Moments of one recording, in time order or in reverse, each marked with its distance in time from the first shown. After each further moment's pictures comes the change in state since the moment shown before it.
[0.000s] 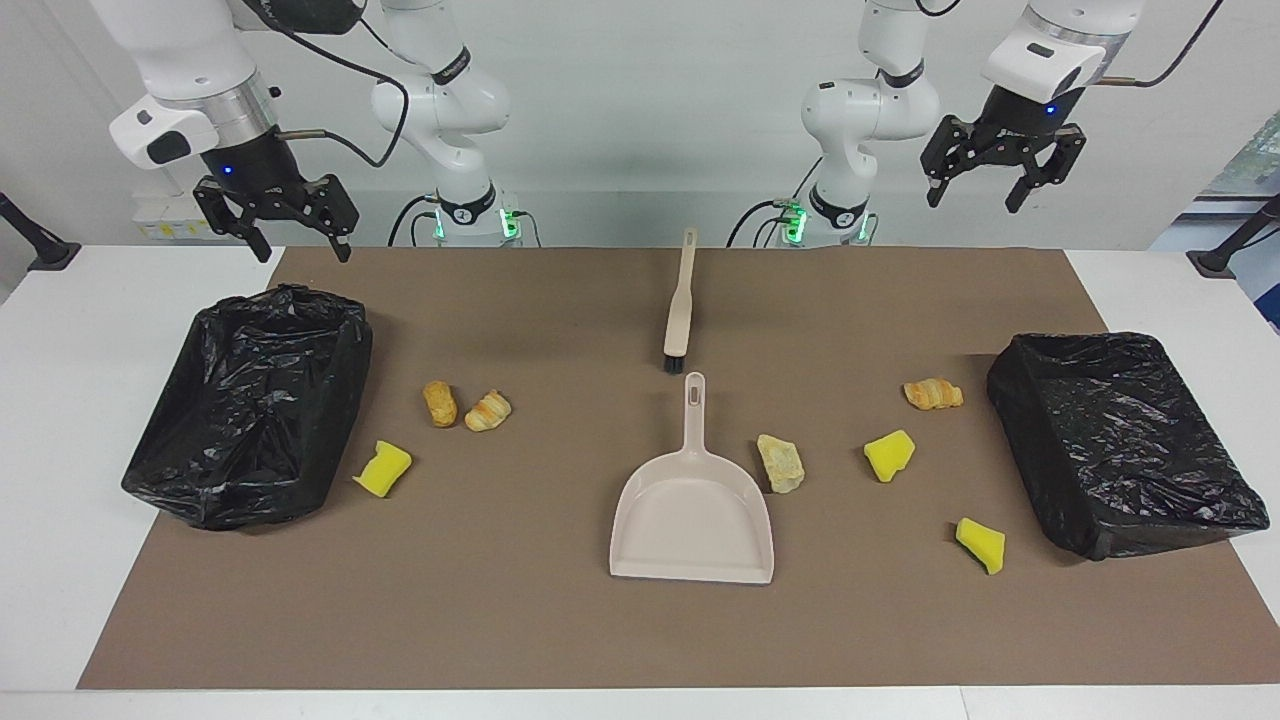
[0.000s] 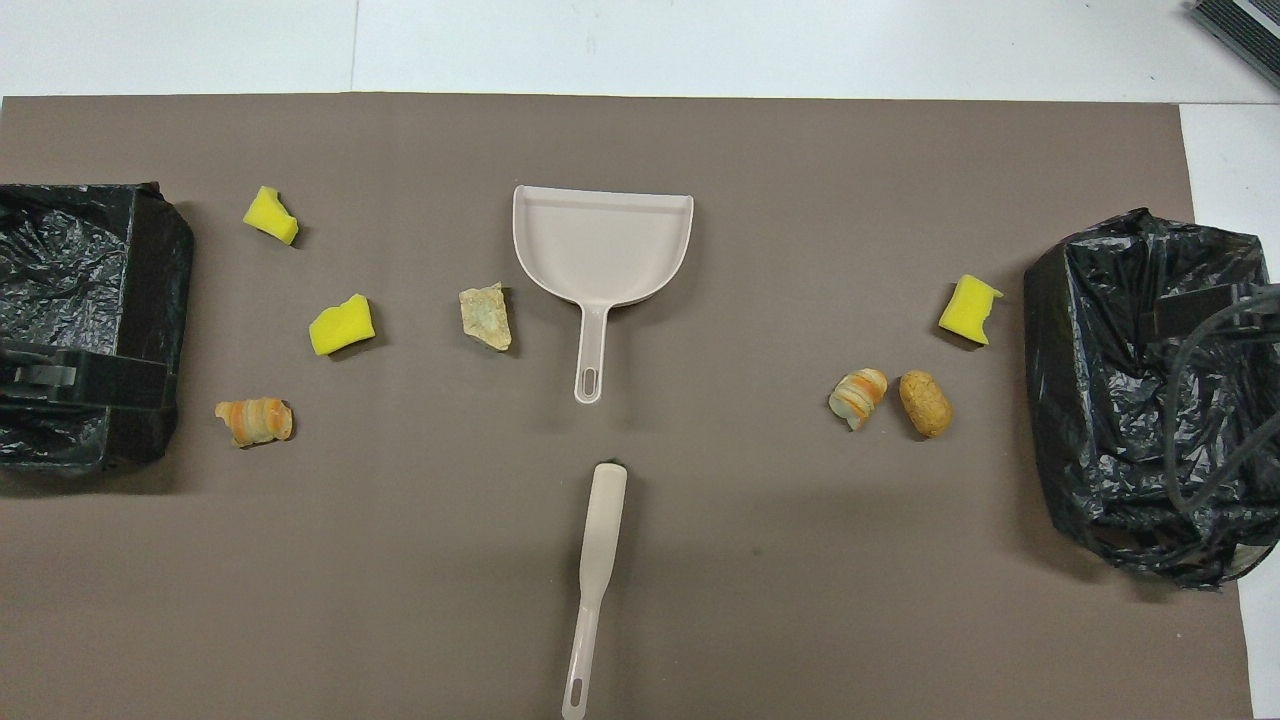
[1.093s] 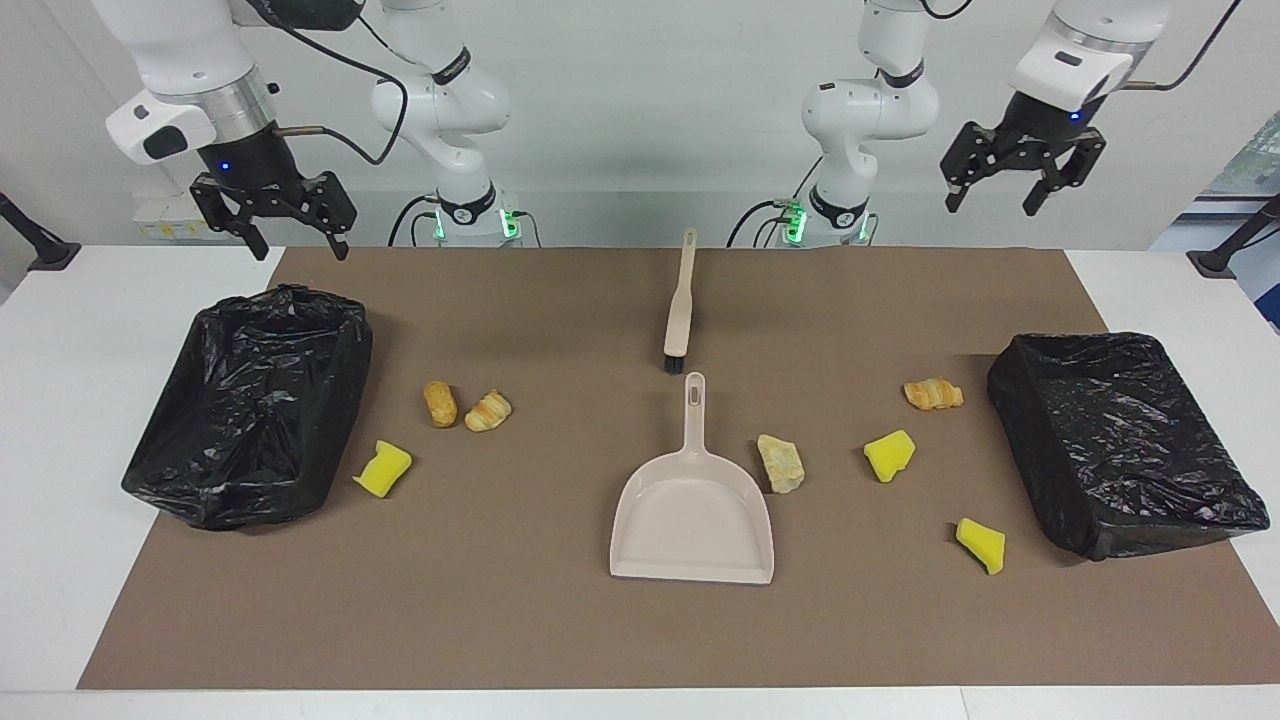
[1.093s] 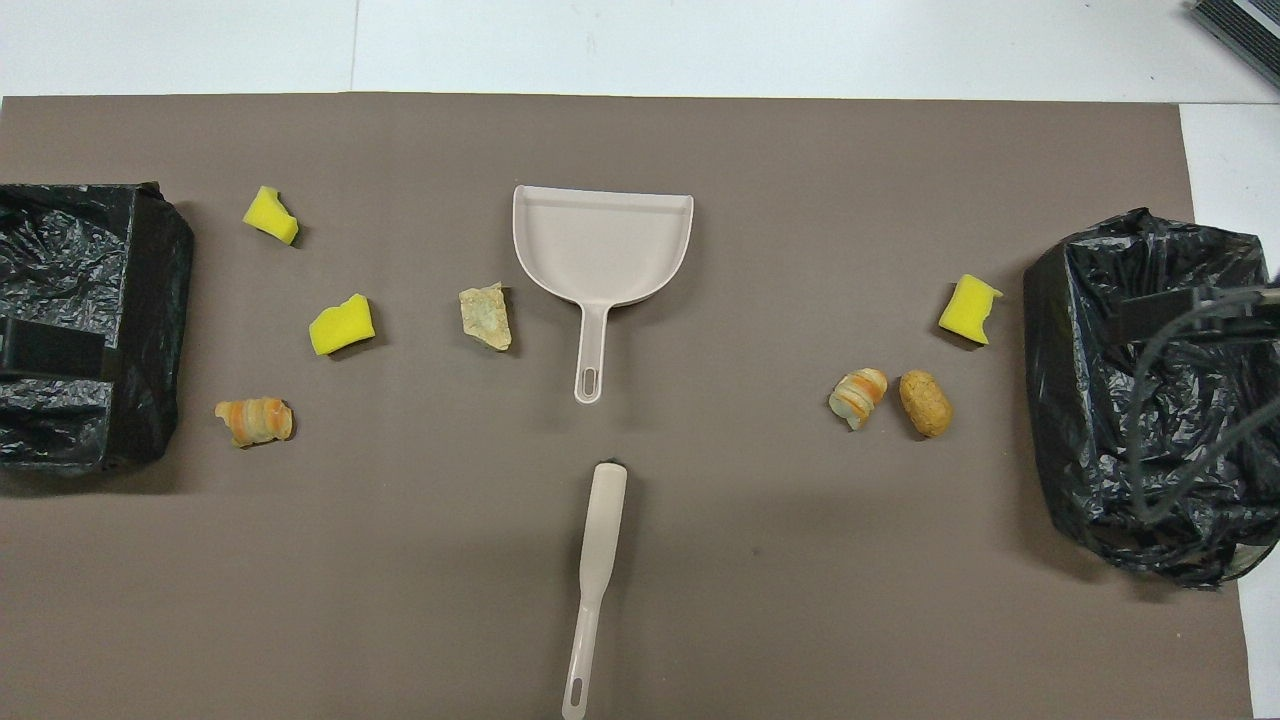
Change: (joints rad) left arm 0.074 0.028 -0.008 0.040 0.000 -0.005 0.000; right arm 0.077 -0.004 0.004 -0.014 0.000 0.009 0.092
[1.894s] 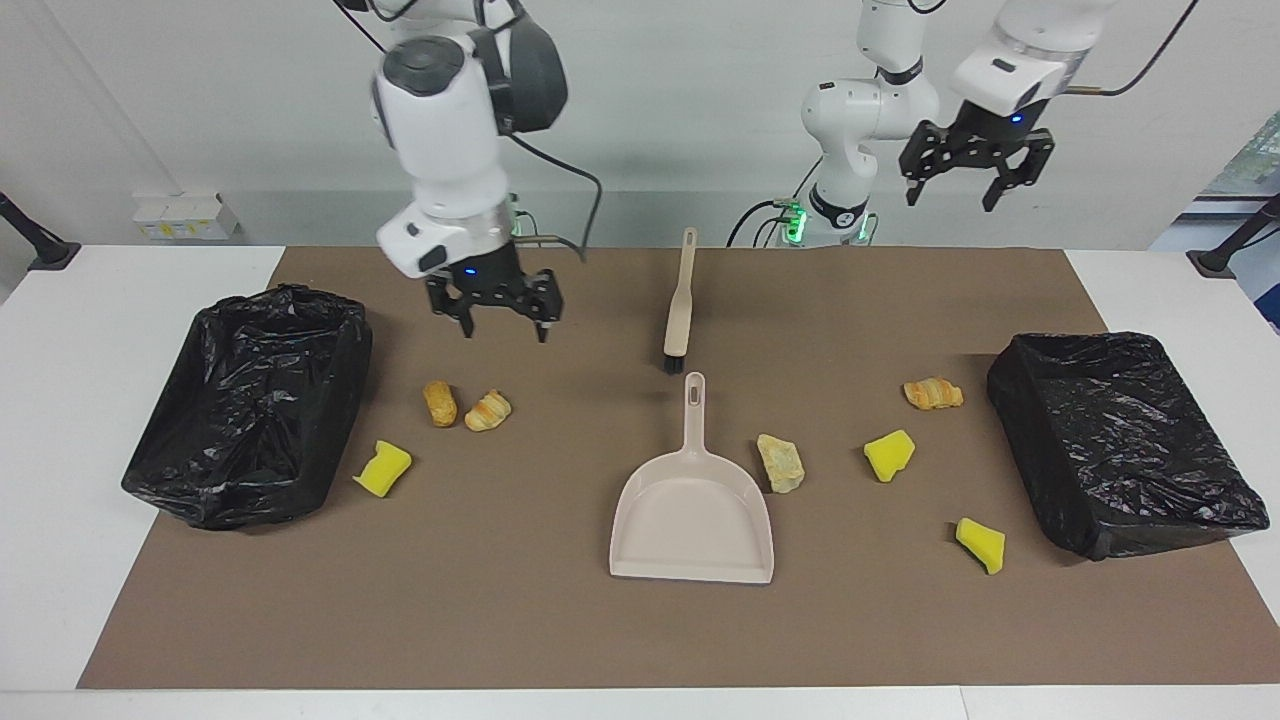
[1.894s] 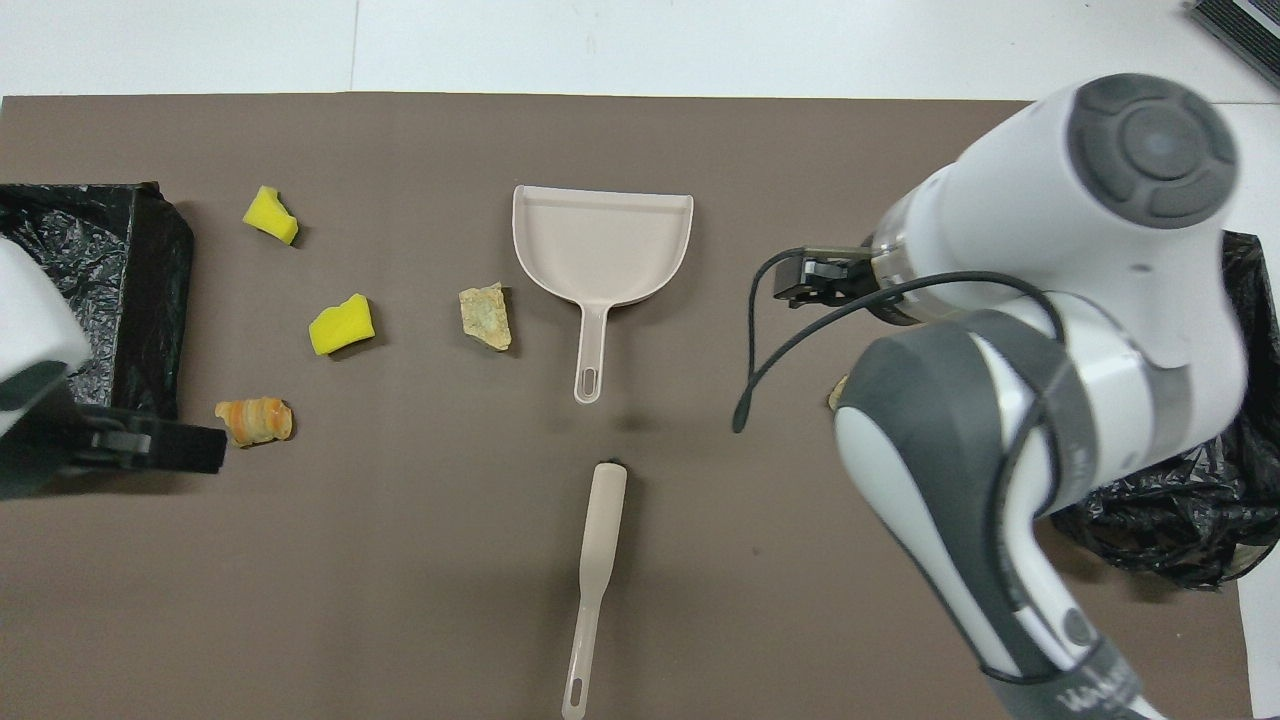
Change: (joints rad) left arm -0.108 -0.142 -0.034 -0.254 -0.001 0.030 0.002; right arm 0.315 0.243 0.010 0.034 0.017 0.227 0.431
